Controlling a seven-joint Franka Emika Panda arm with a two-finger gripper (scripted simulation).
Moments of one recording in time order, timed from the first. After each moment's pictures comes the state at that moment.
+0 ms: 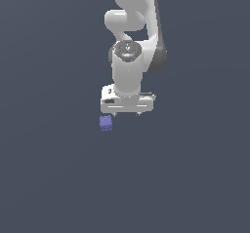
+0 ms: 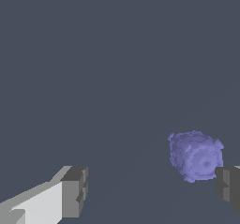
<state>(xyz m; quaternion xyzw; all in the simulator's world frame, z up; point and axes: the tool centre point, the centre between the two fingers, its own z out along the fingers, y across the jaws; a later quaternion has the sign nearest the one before) -0.012 0.007 0.169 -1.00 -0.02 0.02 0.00</state>
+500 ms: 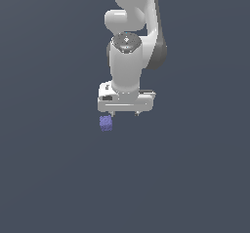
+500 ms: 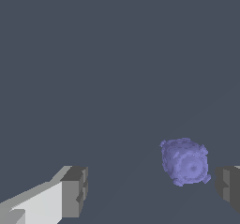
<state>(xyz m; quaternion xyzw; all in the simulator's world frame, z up) 0.000 0.001 0.188 -1.00 -0.02 0.00 -0.01</state>
